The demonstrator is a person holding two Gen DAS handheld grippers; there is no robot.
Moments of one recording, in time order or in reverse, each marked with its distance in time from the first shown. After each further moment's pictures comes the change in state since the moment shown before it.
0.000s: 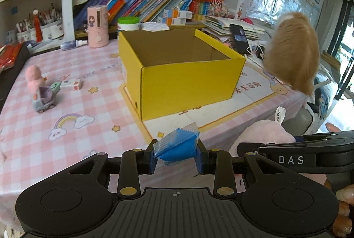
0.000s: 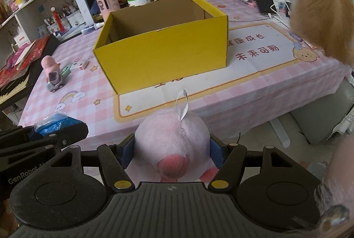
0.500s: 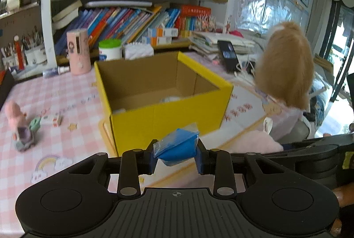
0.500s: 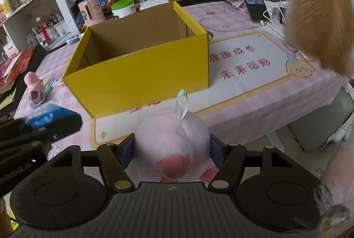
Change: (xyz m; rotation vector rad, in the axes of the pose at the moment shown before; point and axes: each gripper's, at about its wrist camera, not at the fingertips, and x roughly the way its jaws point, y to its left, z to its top) left arm 0.030 -0.029 0.050 0.051 -0.087 -0.025; right arm 0.023 -0.037 0.046 0.010 -0.015 -0.025
